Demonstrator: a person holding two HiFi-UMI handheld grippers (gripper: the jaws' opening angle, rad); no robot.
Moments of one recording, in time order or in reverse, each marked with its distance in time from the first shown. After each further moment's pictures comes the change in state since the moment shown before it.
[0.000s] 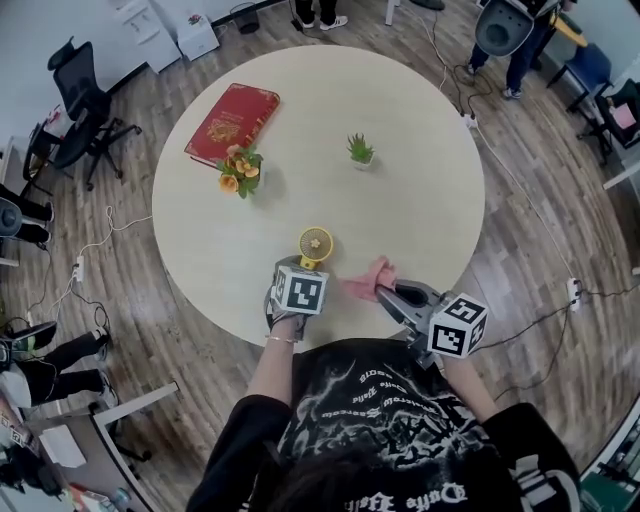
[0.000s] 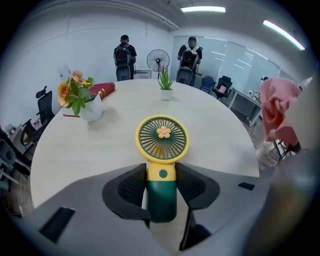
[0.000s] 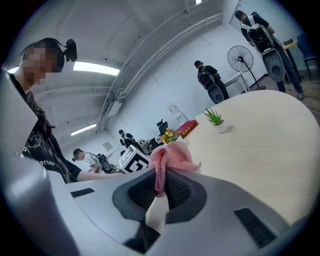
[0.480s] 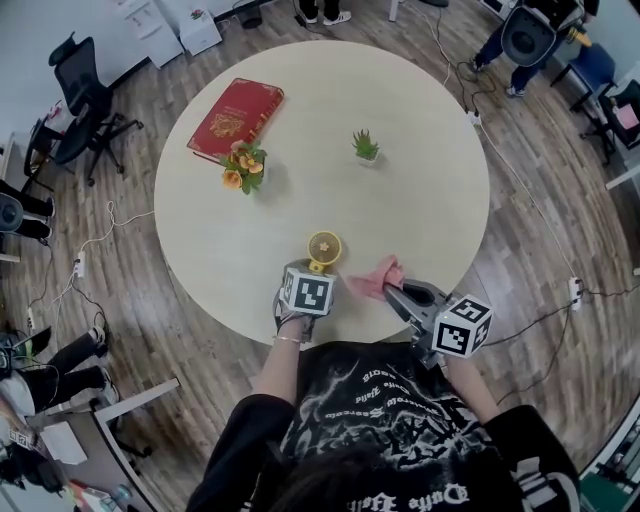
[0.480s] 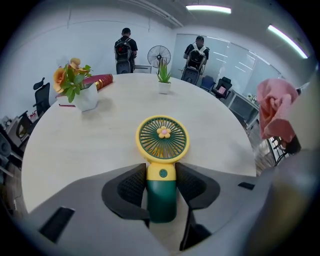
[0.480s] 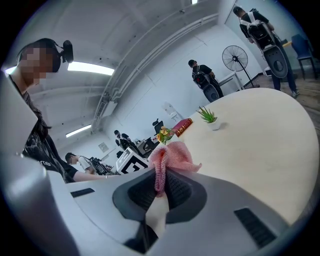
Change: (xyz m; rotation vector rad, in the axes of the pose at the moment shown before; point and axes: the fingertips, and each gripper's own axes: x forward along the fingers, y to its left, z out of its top) left arm 0.010 -0.015 -0.016 -0.040 0.035 -0.053; right arm -0.004 -0.012 -0.008 0.037 0.005 -0.048
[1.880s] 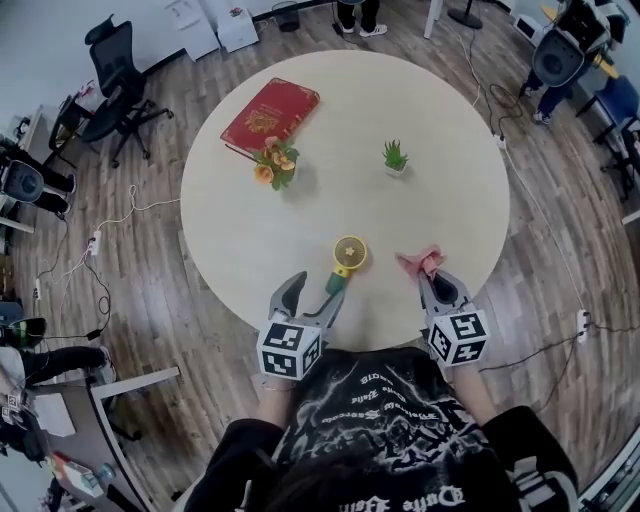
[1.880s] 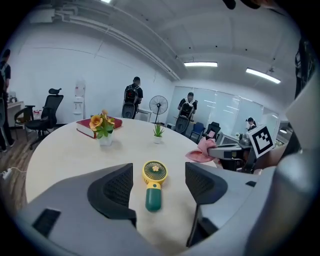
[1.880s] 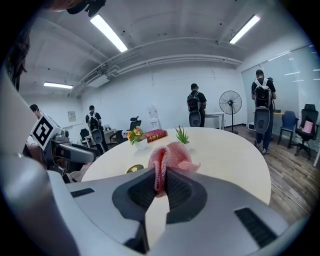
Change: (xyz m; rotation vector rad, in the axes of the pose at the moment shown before) left arm -0.140 -0.014 0.015 -0.111 -0.532 -0.091; right arm -0.012 -0.058 0.025 -0.380 -0.064 -0.447
